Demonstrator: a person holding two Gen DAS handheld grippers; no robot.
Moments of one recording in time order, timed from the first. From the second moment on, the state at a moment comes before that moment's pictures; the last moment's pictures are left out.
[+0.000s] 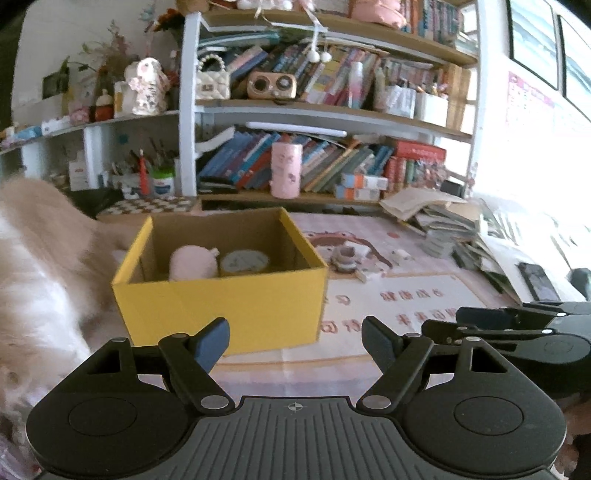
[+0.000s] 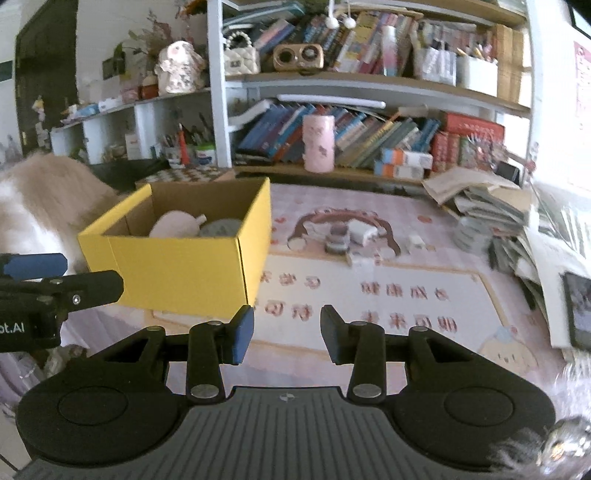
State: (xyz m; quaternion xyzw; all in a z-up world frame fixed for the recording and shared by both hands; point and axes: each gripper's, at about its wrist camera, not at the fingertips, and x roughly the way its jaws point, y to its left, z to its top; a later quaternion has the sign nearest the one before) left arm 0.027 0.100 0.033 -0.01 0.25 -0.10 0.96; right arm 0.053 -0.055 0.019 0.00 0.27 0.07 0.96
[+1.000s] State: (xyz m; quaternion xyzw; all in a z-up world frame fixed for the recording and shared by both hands) left arm 0.029 0.055 0.011 0.01 0.28 -0.17 0.94; right arm 0.032 -0.078 0.000 -0.02 0.32 0.02 0.95
